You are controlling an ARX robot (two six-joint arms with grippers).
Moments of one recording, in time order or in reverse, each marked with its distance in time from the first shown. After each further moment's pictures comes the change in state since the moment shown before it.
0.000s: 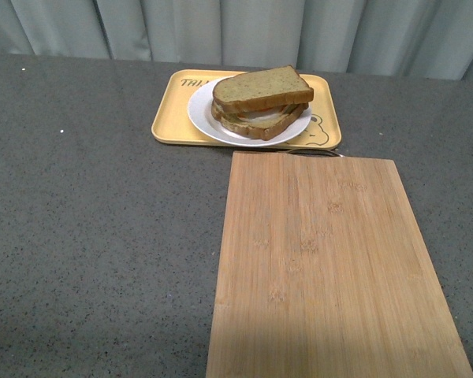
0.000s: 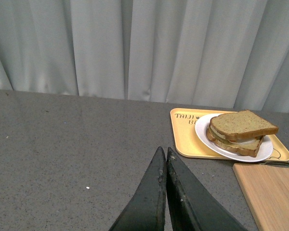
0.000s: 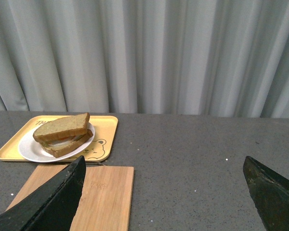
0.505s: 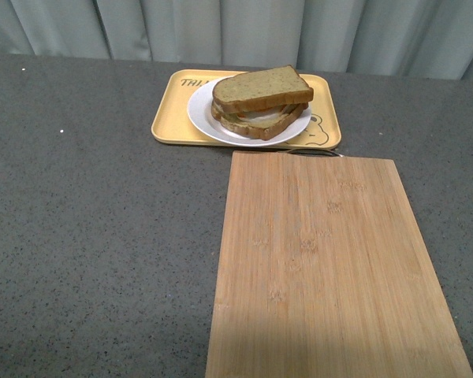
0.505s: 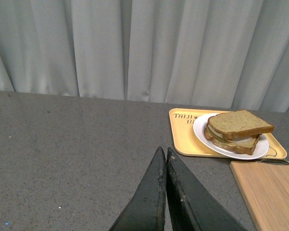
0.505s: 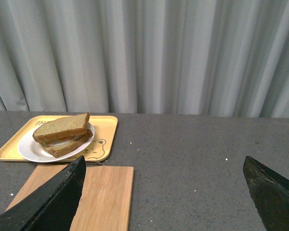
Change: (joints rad) left arm 0.000 -0.198 0.000 -0.194 0.000 0.000; right arm 0.000 0.000 0.000 0.000 0.000 0.000
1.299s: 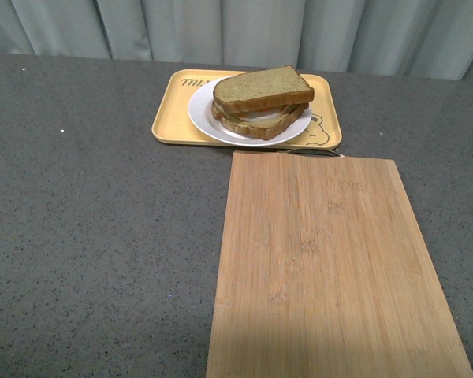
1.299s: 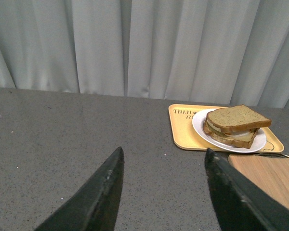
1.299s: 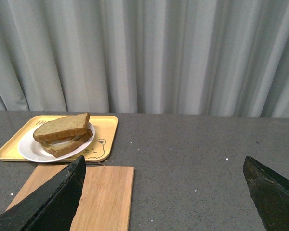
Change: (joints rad) left arm 0.000 -0.226 0.000 -0.232 0.002 0.000; right arm 0.000 0.000 0.000 0.000 0.000 0.000
